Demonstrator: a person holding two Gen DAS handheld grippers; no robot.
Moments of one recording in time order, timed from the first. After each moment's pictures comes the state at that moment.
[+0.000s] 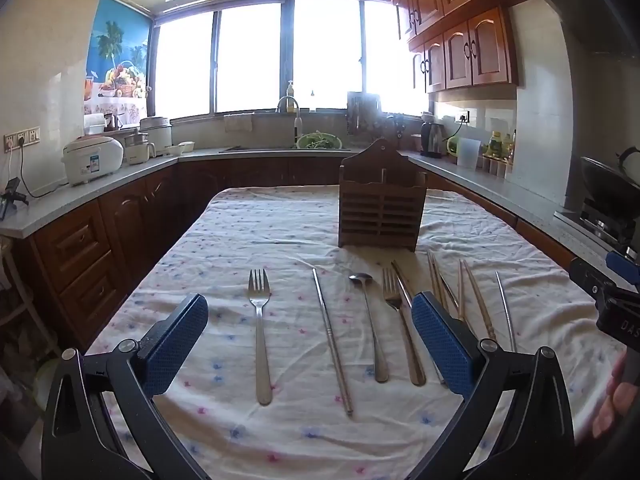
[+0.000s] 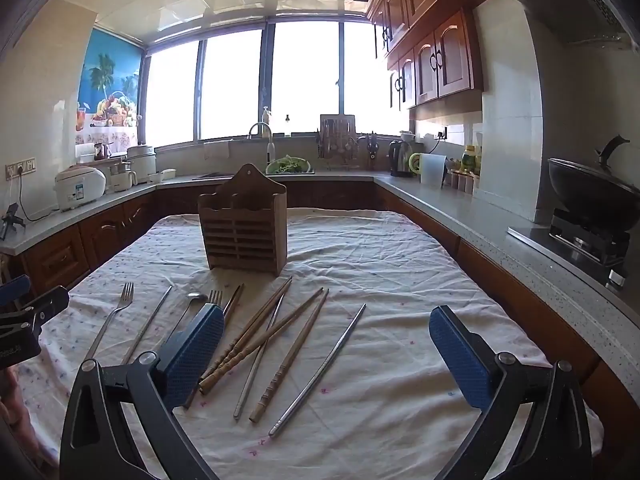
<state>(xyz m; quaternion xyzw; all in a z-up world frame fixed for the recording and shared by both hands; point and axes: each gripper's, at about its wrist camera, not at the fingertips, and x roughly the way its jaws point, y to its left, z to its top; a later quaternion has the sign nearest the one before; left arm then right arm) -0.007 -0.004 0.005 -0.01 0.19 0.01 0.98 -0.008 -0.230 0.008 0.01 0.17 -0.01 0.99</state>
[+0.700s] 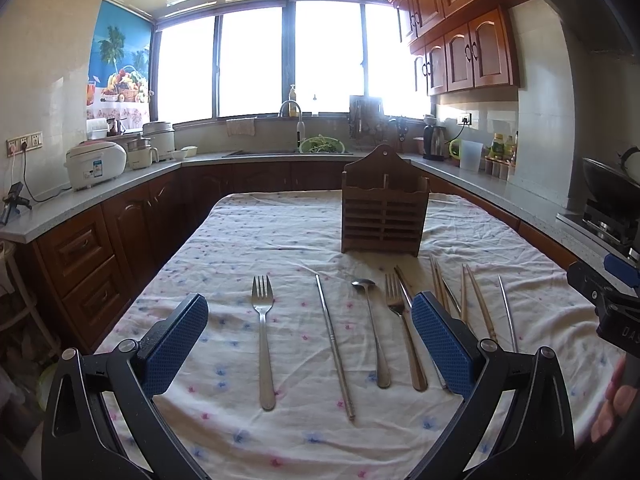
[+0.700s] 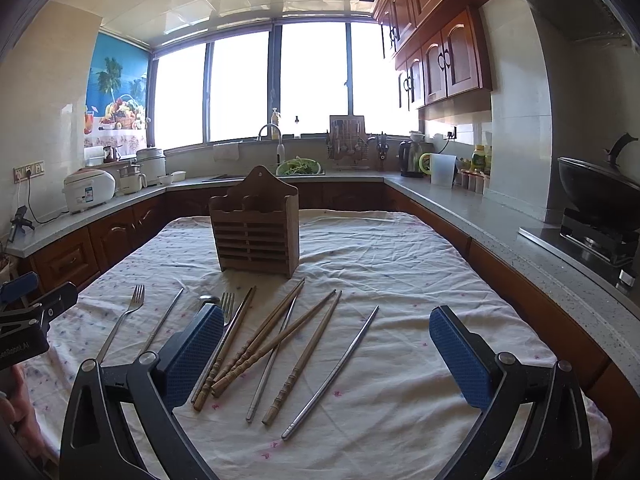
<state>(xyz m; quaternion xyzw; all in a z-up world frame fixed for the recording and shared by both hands) -0.007 -0.001 0.008 -0.01 0.18 0.01 0.98 -0.006 -0.227 0.007 0.02 0.16 0.01 0.99</state>
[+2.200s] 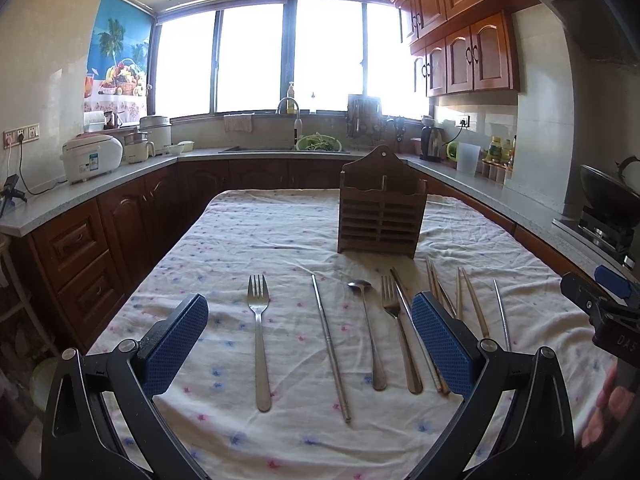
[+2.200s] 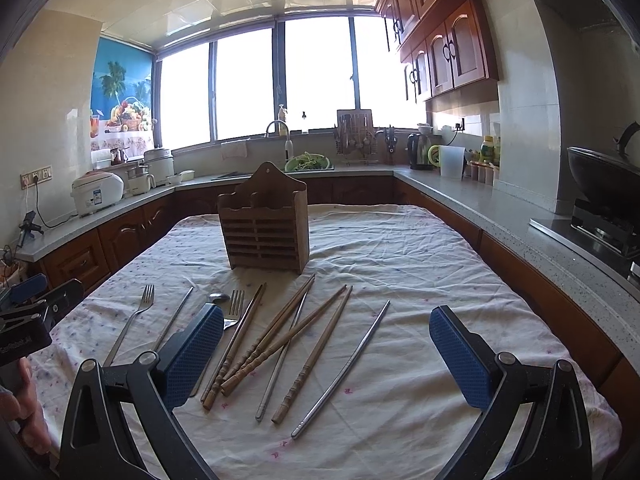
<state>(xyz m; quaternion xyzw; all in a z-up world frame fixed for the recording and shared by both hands) 0.000 0.003 0.008 -0.02 0.19 0.00 0.98 -0.002 -0.228 0.004 0.03 0.18 0.03 0.98</state>
